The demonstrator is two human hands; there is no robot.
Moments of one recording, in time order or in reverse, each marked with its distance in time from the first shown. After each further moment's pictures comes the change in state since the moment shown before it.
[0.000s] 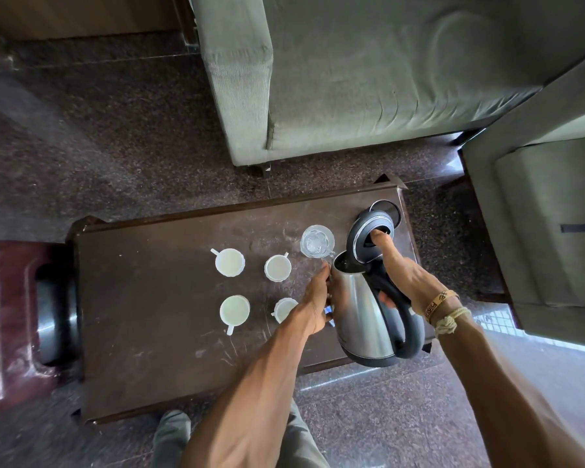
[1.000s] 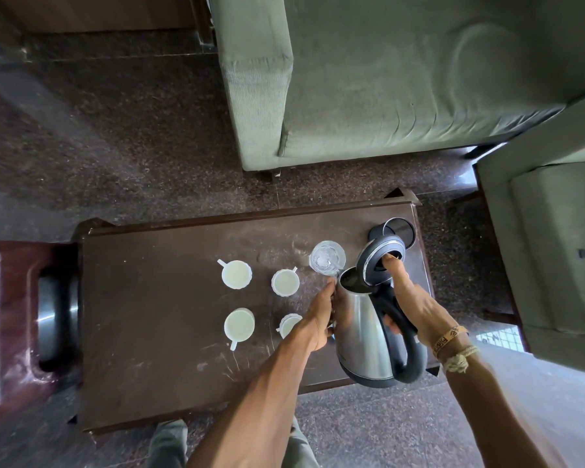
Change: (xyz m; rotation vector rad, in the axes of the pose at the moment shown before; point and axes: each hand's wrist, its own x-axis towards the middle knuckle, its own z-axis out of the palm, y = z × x) left_hand 0.022 0.007 -0.013 0.002 -0.018 -0.030; right_hand 0.017 0.001 0.012 0.072 0.008 0.026
